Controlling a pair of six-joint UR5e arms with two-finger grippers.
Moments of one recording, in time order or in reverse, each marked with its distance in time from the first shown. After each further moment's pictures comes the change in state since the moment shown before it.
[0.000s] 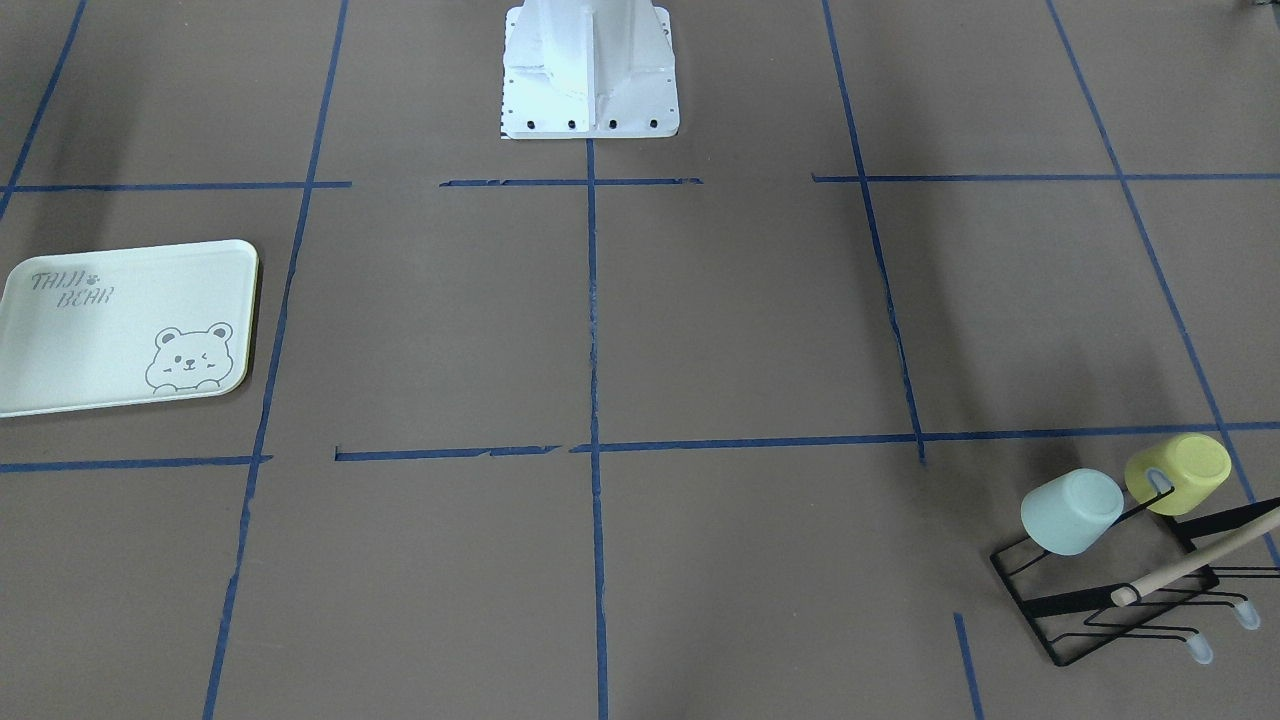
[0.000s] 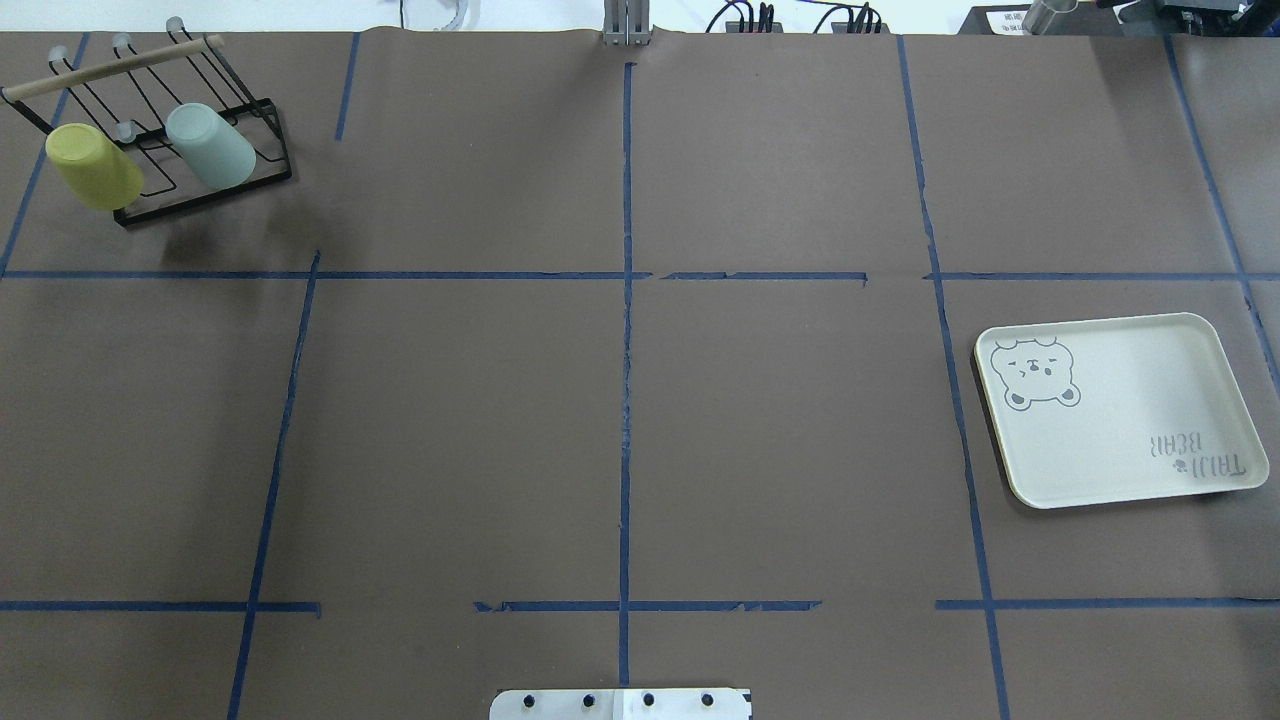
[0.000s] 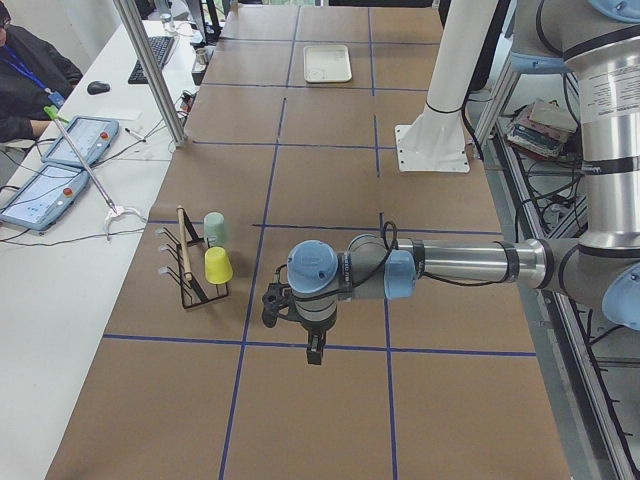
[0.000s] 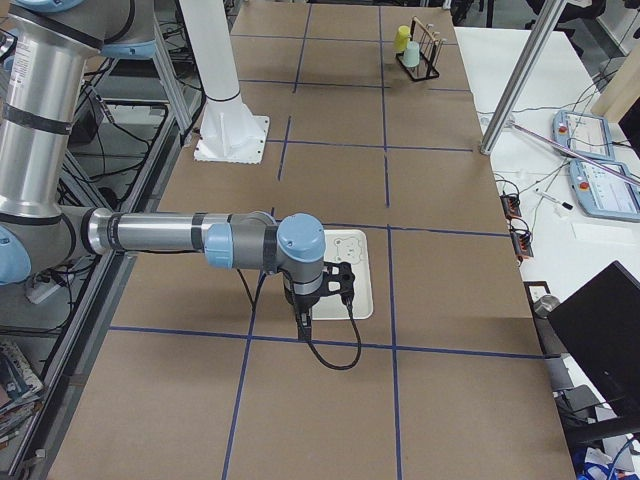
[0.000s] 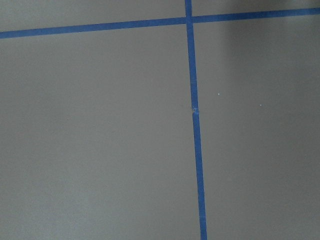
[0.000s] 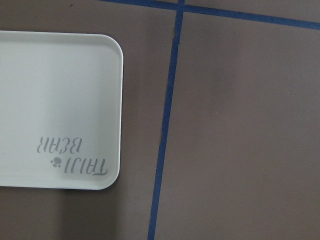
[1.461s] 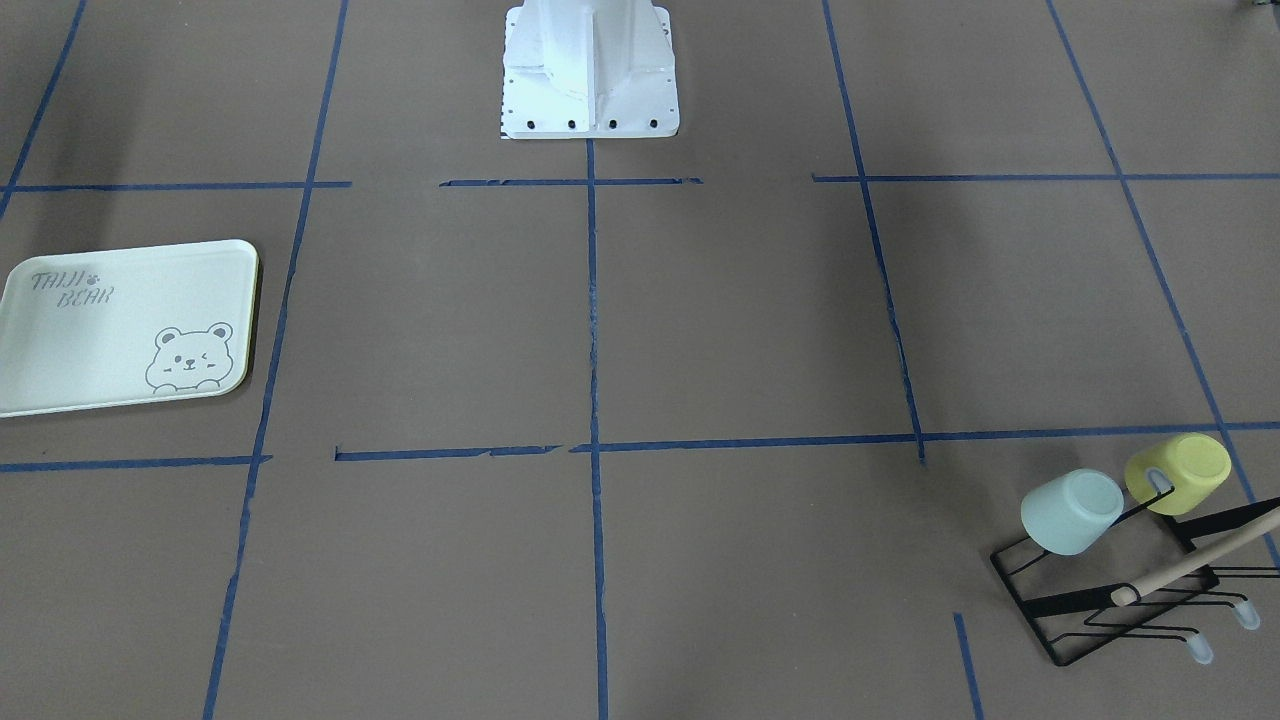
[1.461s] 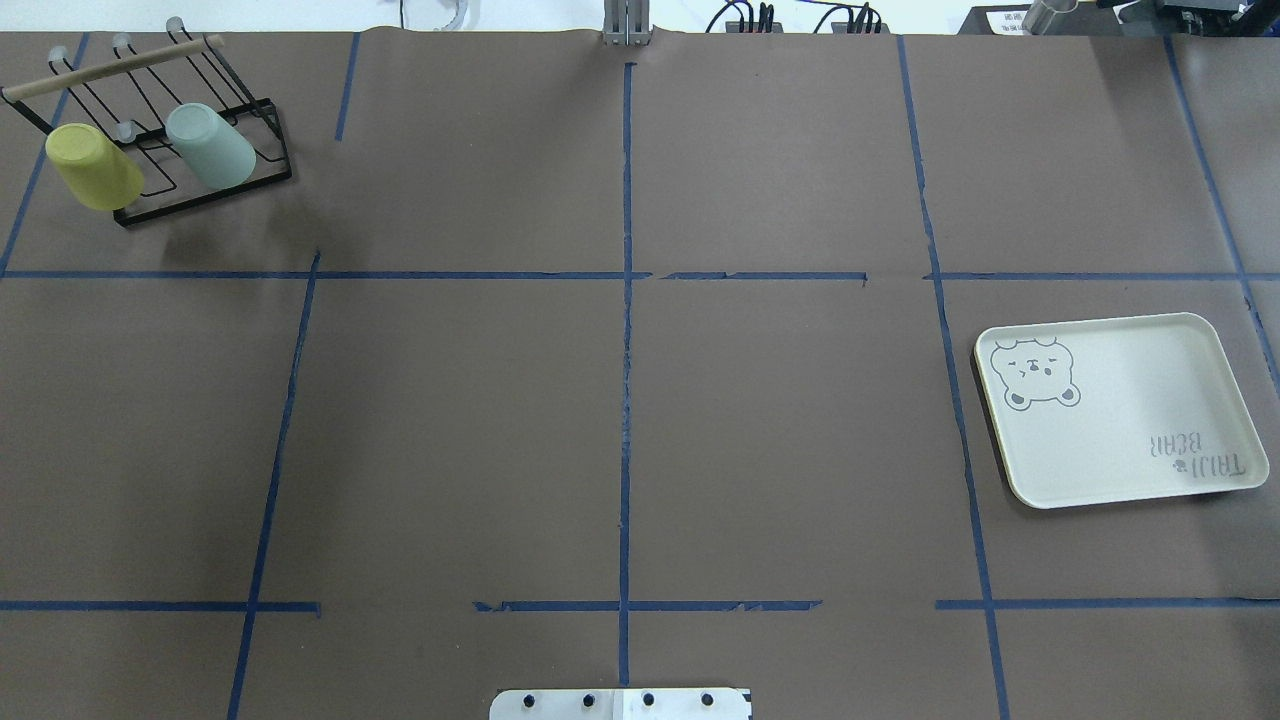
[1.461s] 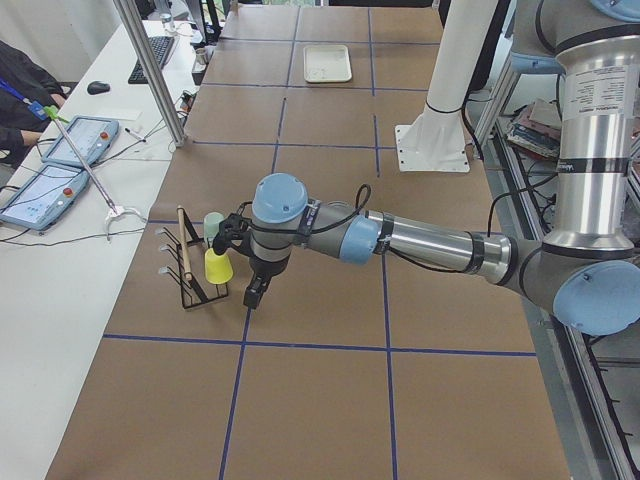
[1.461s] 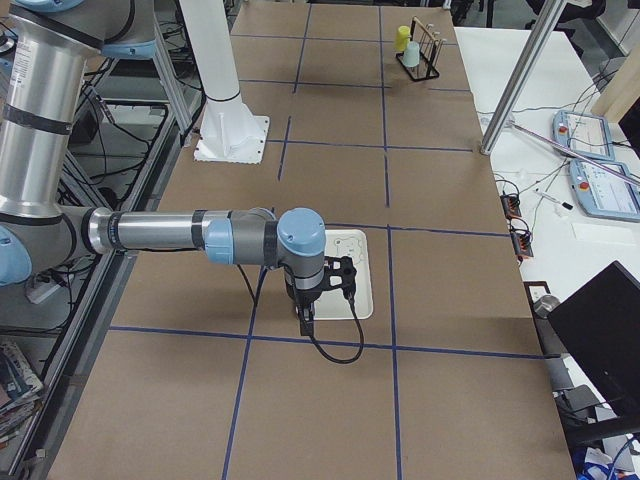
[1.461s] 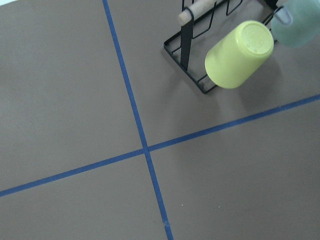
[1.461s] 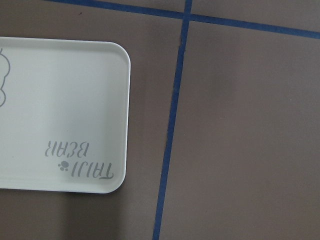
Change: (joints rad) left arm 0.019 -0.164 -0.034 -0.252 0.004 -0.159; right arm 0.000 0.002 0.019 0.000 0.004 0.004
